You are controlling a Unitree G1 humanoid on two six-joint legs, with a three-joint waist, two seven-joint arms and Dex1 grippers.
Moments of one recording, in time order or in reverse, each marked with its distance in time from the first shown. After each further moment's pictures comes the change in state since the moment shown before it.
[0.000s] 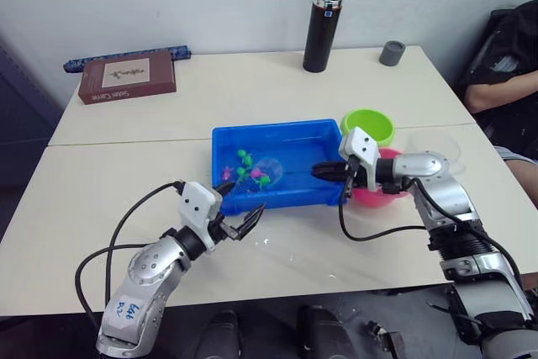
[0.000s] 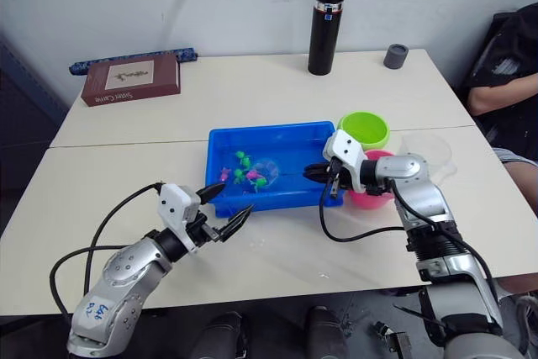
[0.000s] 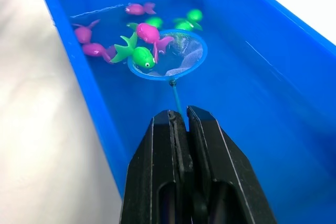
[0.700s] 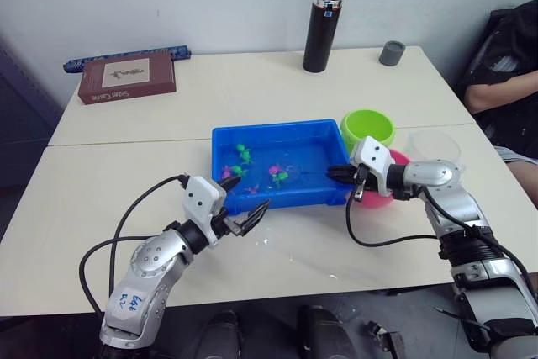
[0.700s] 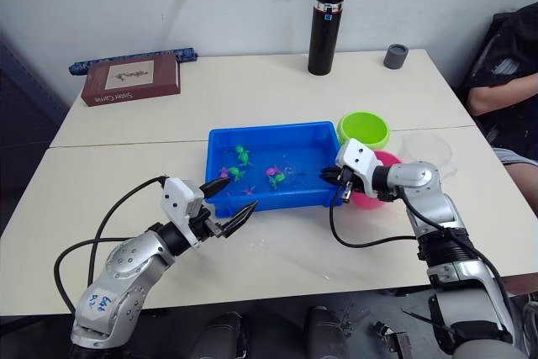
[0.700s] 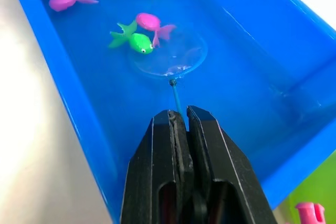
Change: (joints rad) left arm -0.038 0.000 -0.002 0.015 0.001 -0.002 -0.031; right arm 0.048 -0.030 -0.003 0.083 -0.069 -0.168 -0.062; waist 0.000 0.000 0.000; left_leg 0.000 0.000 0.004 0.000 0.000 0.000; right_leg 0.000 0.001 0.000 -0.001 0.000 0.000
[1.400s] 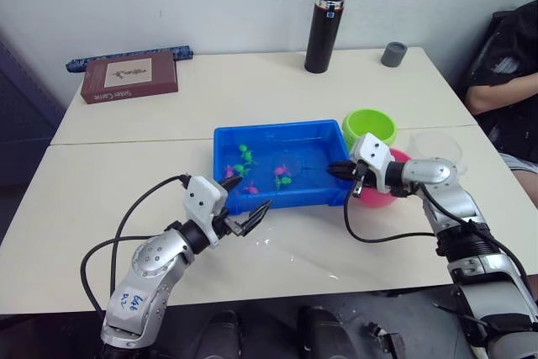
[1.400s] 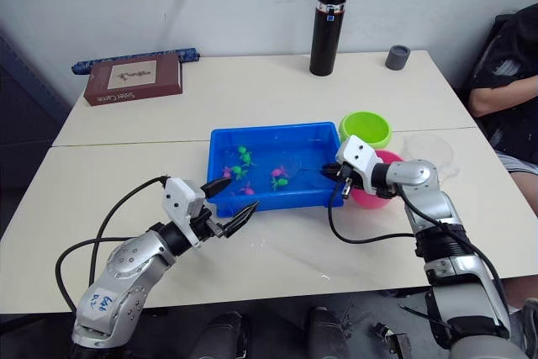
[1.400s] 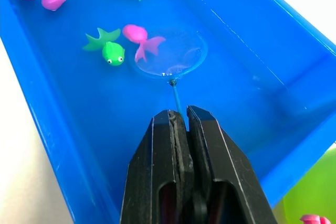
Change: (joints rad) left arm -0.002 -0.004 -0.009 0.001 0.003 -0.002 0.000; right arm -0.037 0.017 0.000 0.065 -0.008 -0.008 -0.031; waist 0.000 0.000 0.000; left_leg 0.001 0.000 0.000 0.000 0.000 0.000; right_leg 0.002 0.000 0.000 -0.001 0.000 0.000
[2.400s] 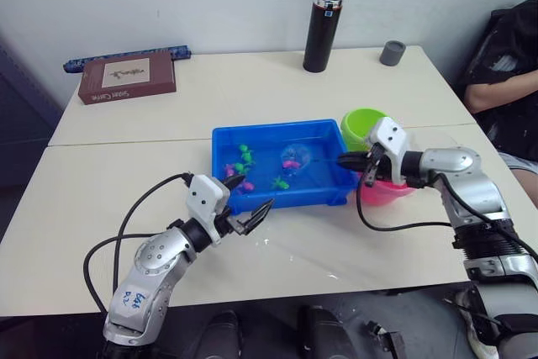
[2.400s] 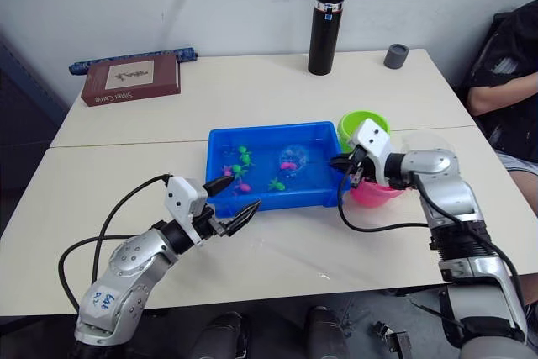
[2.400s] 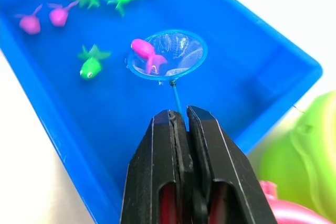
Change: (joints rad) left arm -0.017 0.000 -0.008 0.026 0.000 -0.008 -0.007; right arm 0.004 -0.097 -0.069 -0.220 0.107 0.316 0.020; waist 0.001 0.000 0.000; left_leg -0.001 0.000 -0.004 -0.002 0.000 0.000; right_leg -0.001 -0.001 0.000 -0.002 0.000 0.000
